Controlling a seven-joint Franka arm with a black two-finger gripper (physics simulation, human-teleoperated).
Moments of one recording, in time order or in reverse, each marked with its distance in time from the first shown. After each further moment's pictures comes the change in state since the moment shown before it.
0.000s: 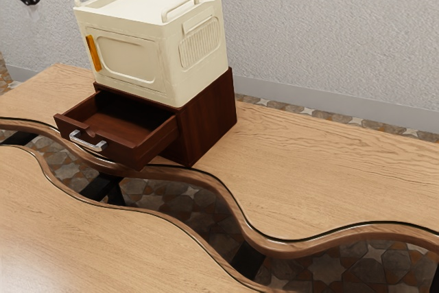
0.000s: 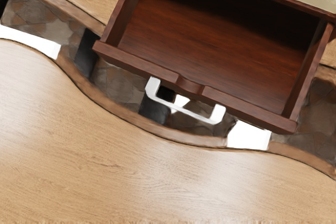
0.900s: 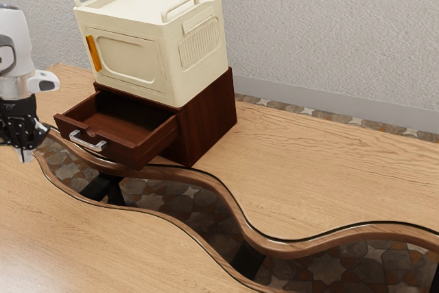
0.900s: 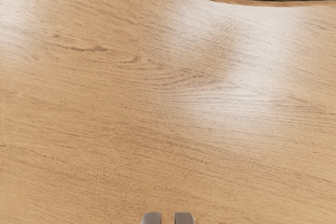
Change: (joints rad) arm 0.315 -0.128 -0.105 -0.865 0.066 0.438 0.060
